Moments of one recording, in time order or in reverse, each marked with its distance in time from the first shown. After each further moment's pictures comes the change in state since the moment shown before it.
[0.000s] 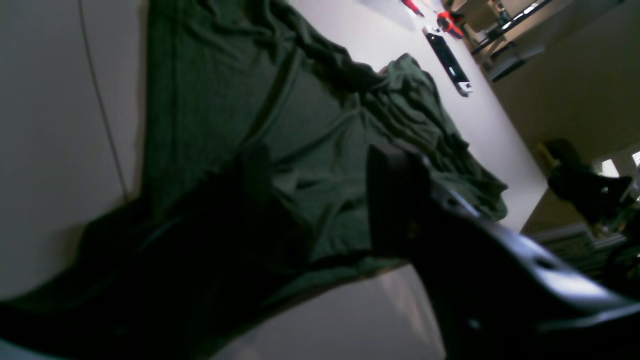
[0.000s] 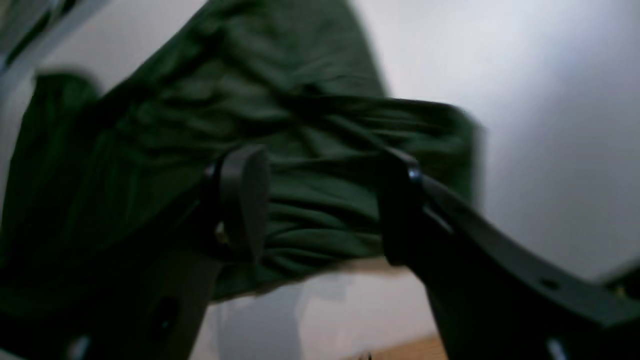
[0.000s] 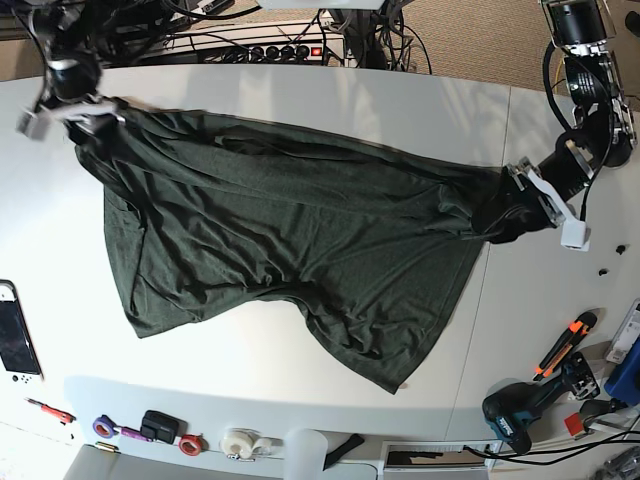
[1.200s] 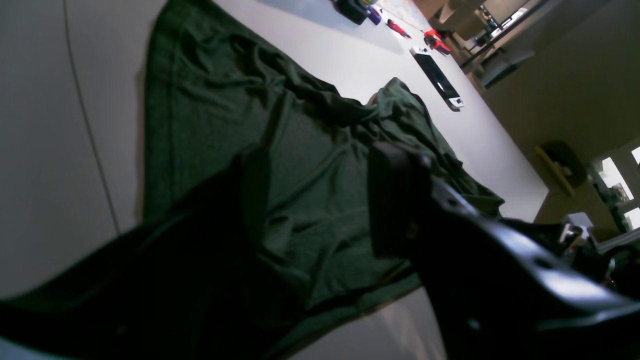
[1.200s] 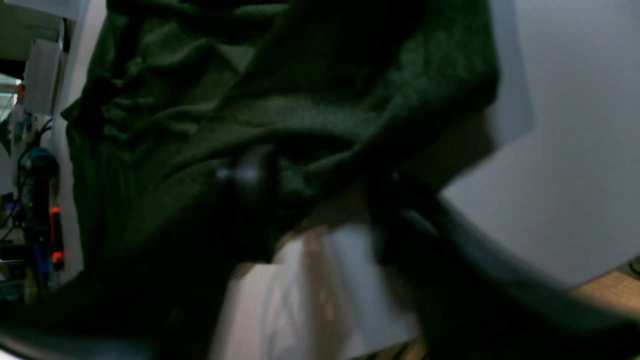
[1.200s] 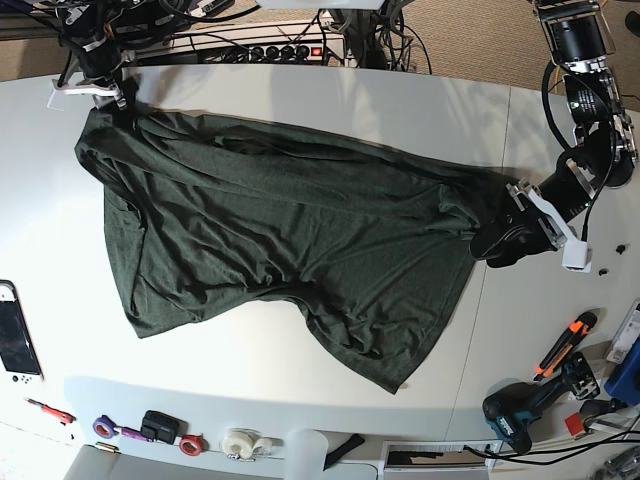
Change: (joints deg) left arm -4.3 0.6 0.0 0.0 -0.2 0.0 0.9; right arm 3.1 0.1 4.8 -25.3 8.7 2.4 -2.2
